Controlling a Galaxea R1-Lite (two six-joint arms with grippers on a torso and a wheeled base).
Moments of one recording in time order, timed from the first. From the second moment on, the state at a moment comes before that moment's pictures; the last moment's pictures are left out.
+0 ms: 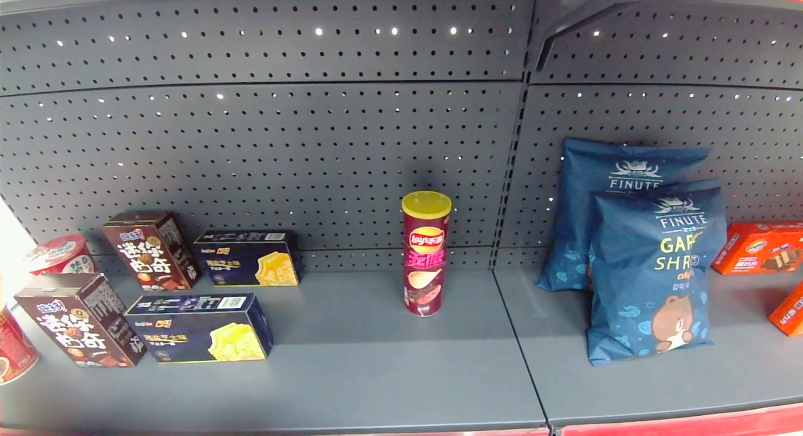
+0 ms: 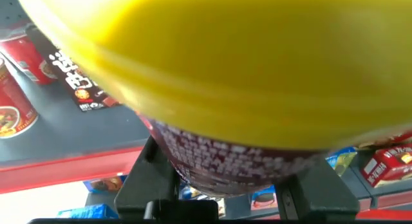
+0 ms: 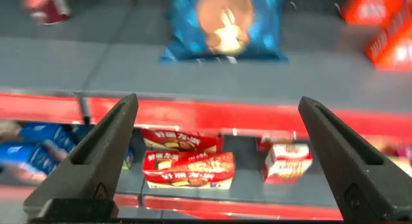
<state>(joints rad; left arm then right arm) 0.14 0.11 -0.17 0.09 -0.23 0.07 0.06 0.19 -0.09 0.00 0.04 -0.06</state>
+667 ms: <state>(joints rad) 0.14 0.11 -0.15 0.19 -0.21 0.07 0.57 1.02 -0.54 -0.24 0.34 -0.02</state>
